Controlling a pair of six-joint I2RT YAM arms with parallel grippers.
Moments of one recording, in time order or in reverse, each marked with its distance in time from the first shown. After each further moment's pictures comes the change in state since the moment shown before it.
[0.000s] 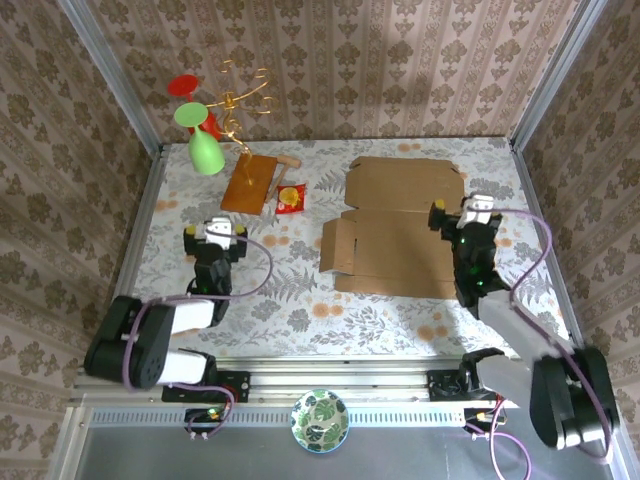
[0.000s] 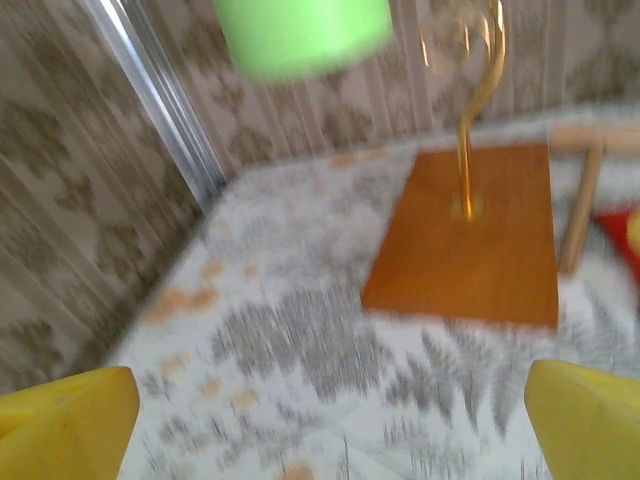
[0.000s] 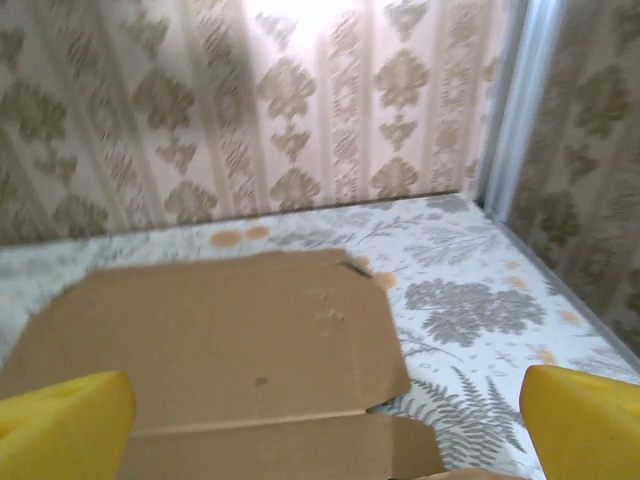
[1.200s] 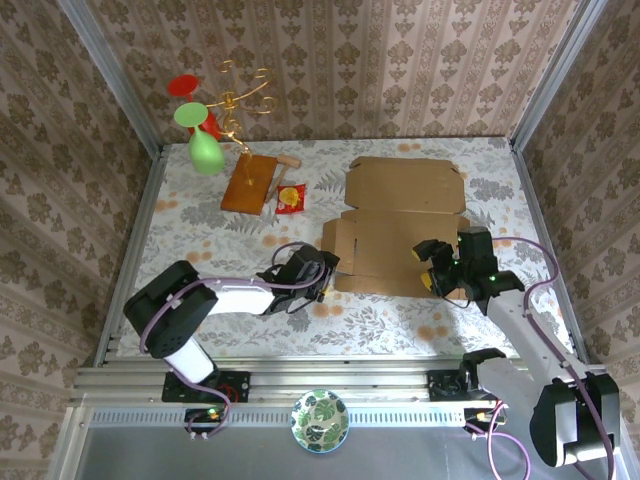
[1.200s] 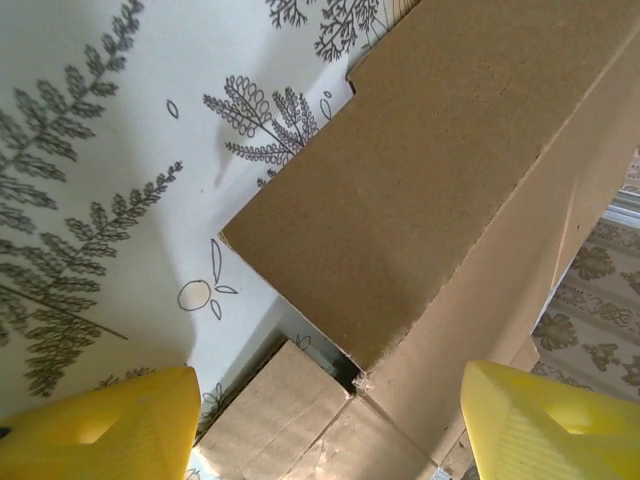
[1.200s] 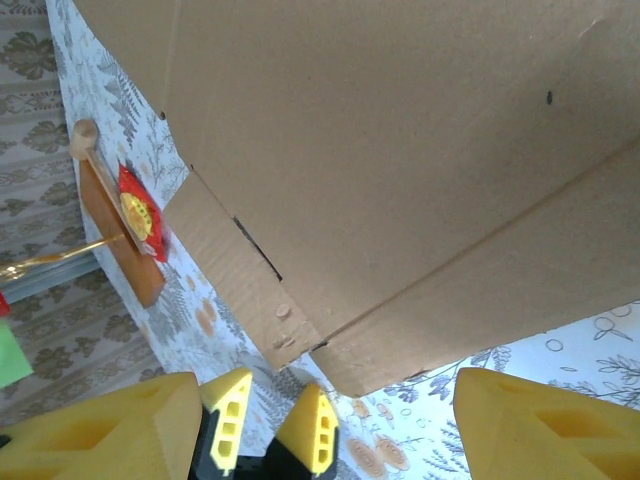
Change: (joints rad) left arm -0.604 0.346 0.350 -0.577 0.412 -1.931; right arm -0.045 -0.047 0.043 -0.766 -0.790 1.174
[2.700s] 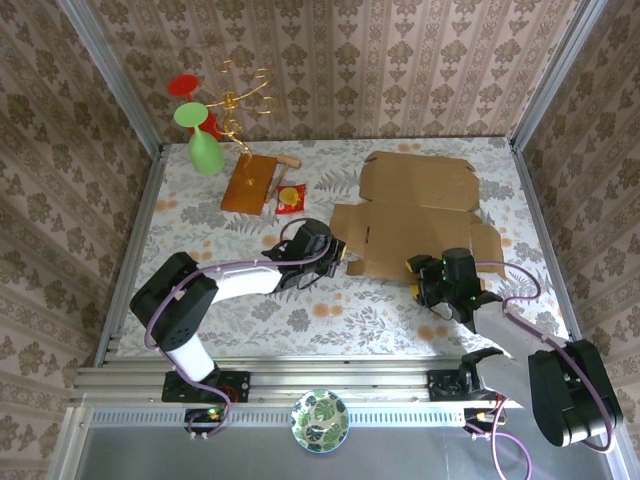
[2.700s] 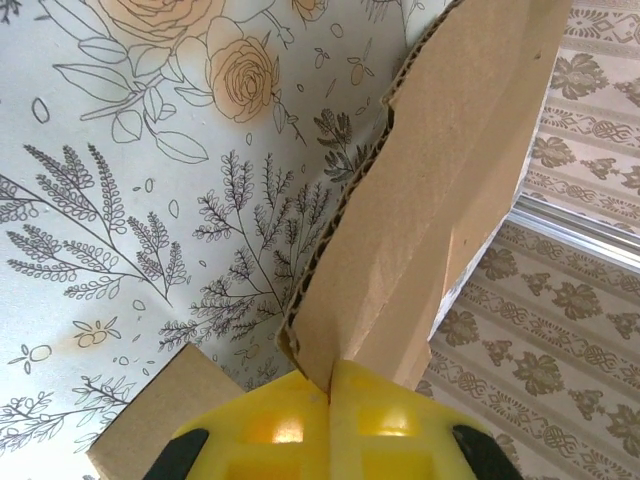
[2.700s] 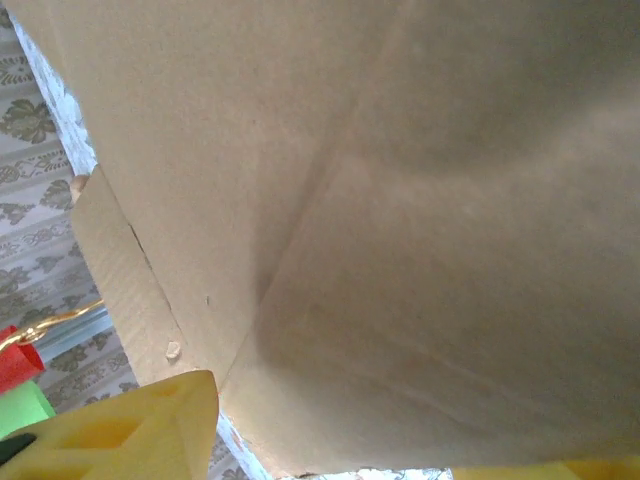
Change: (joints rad) left arm 0.056 0.042 0.224 -0.096 0.069 -0.046; right arm 0.097 0.117 -0.266 0.481 0.103 0.235
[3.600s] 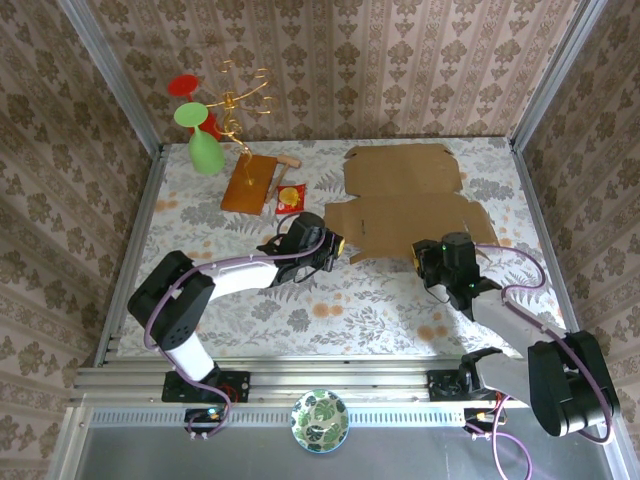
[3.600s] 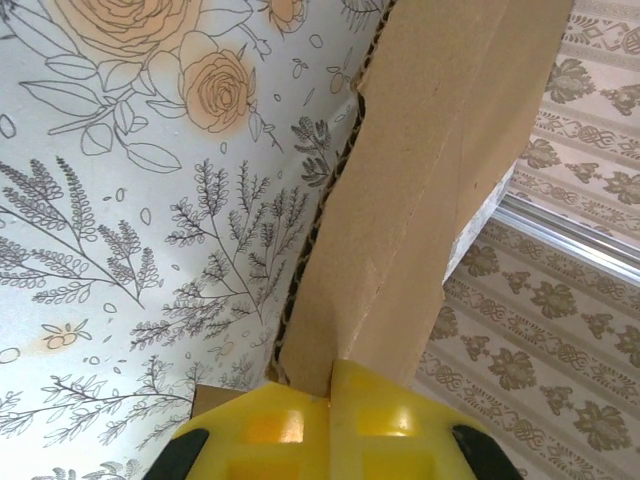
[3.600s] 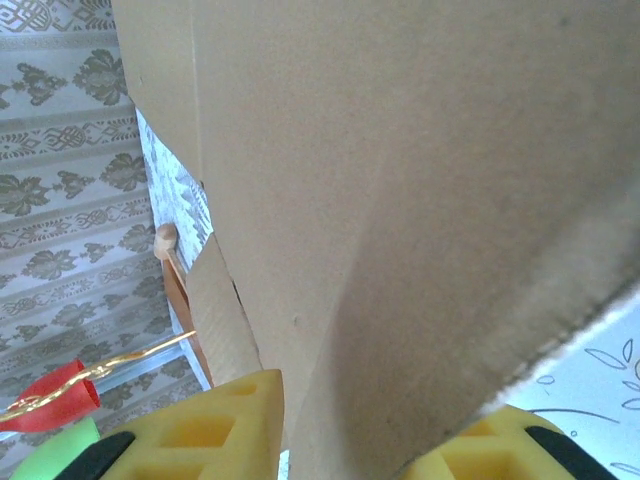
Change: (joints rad) left arm 0.046 -0.005 0.018 -0.006 0.071 -0.019; right arm 0.002 0.049 0.111 0.052 0.150 -0.003
